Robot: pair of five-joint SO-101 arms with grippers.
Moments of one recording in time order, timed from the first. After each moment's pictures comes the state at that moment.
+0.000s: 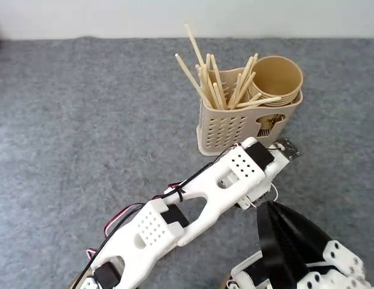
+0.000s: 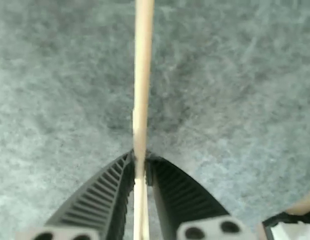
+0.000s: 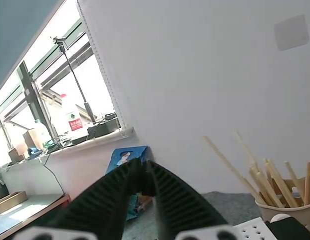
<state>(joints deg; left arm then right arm) 49.1 49.5 -39.8 99.2 9.4 -35.6 -104.2 26.4 70.5 -25.1</state>
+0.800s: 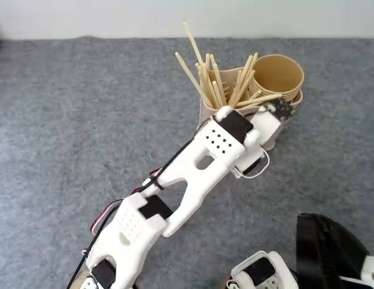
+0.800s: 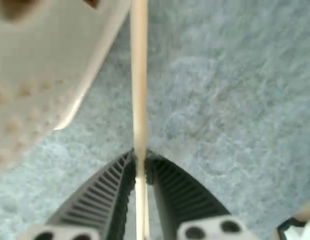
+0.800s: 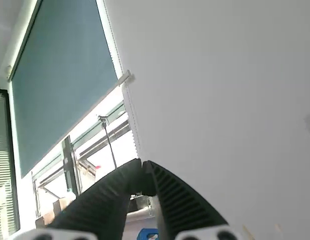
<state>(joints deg) 42.2 38.5 -45.7 99.8 4.1 -35.6 -104.2 26.4 49.6 -25.1</state>
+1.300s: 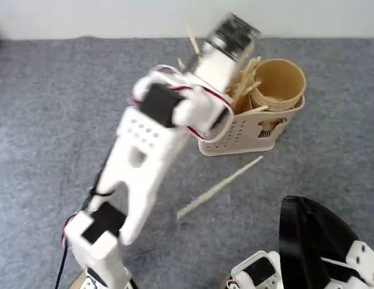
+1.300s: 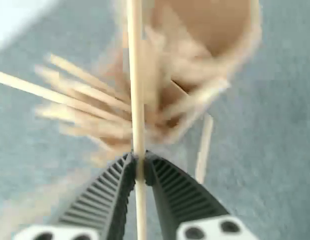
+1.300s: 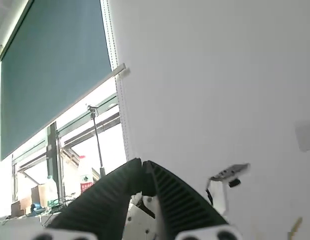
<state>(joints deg) 29.8 12.5 -46.3 95.3 3.1 -35.6 -104.2 32.1 45.9 -18.4</state>
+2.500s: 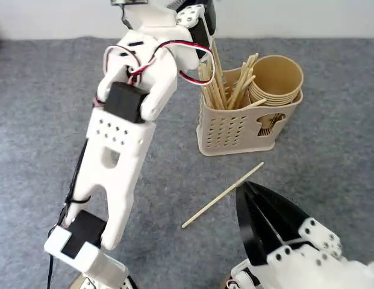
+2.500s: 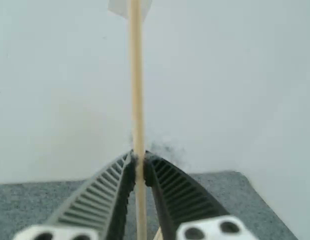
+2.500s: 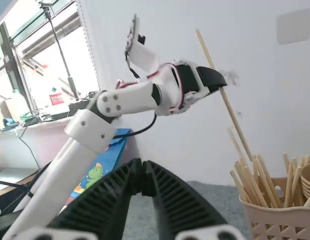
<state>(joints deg) 21.8 6.2 -30.7 44.5 31.1 -35.6 -104.2 35.2 66.0 -17.8</state>
